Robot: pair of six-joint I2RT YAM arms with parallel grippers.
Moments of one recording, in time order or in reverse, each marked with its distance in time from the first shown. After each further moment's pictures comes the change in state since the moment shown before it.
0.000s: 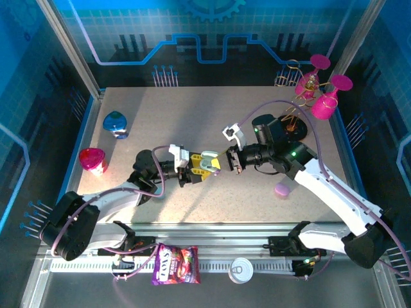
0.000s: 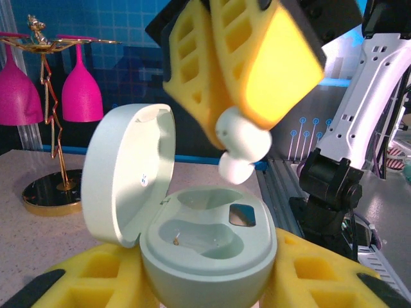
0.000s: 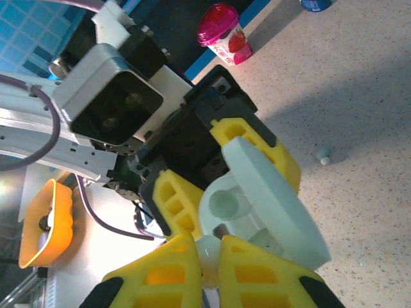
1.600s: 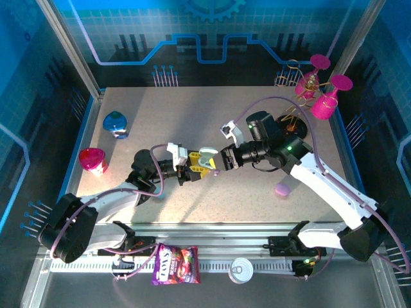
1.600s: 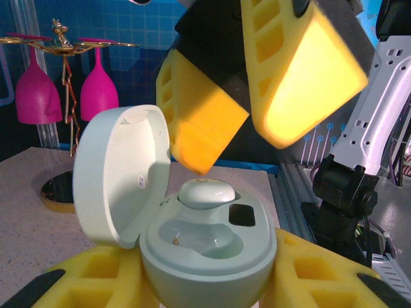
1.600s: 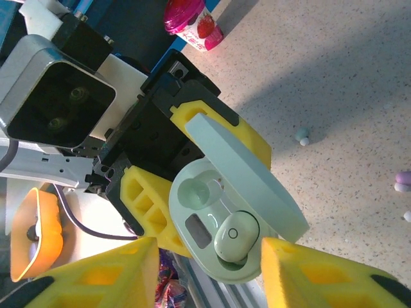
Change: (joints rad) left arm 0.011 -0.015 0.000 -0.015 -0.035 -0.001; right arm 0.015 0.055 0.082 -0.101 0.082 0.036
